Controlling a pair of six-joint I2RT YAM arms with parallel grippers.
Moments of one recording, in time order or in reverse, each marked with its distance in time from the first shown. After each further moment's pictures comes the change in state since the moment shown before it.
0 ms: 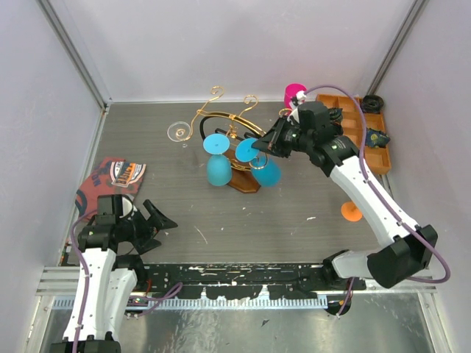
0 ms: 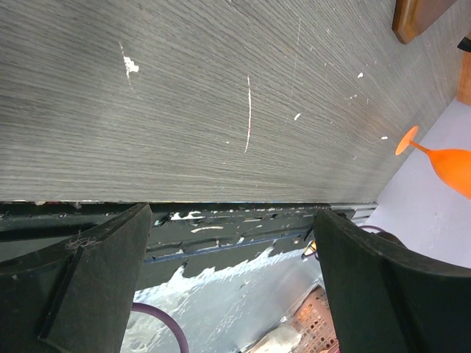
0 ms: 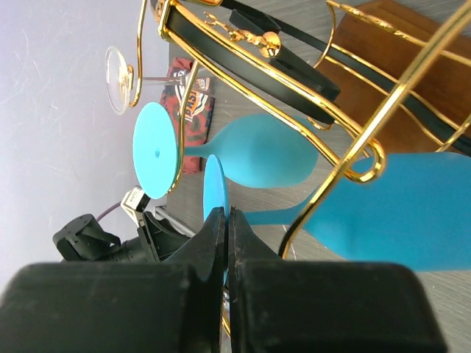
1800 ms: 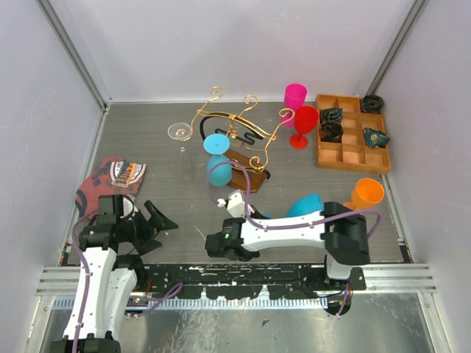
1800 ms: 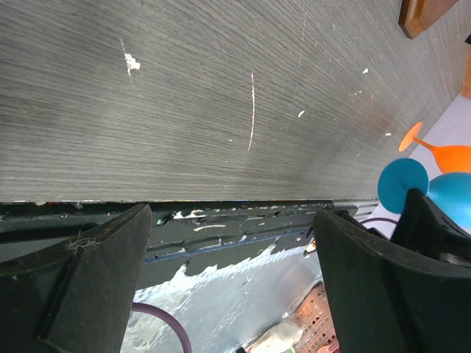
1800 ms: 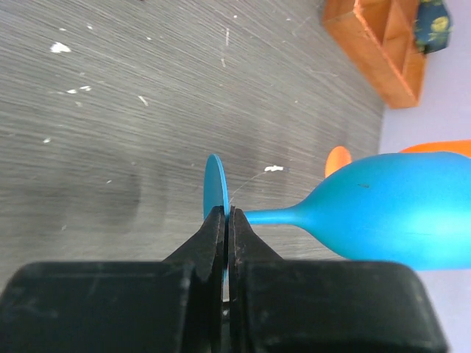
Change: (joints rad) left arm 0.000 0.006 -0.012 0.003 0.010 0.013; right arm 1.015 0.398 -0.081 -0.871 1.312 0.249
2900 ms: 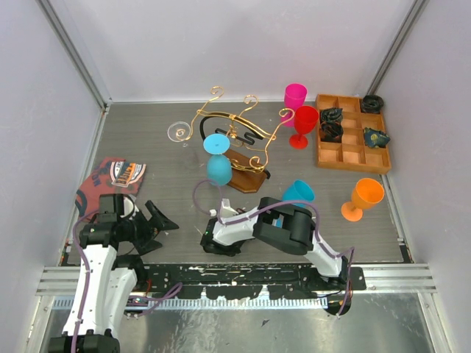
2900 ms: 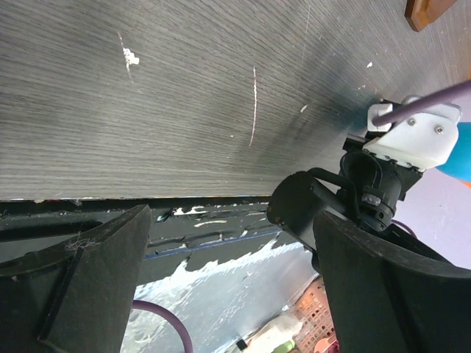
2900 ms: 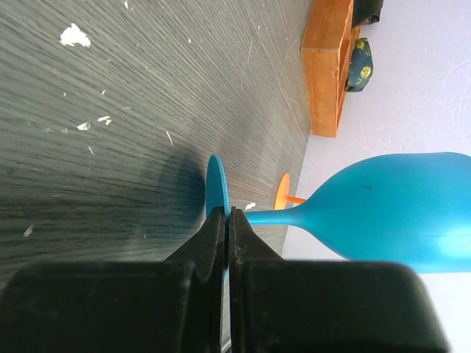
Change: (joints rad) left arm 0.000 0.026 -0.001 0.000 0.014 0.013; right arm -0.120 0.452 0.002 0.142 0.136 -0.247
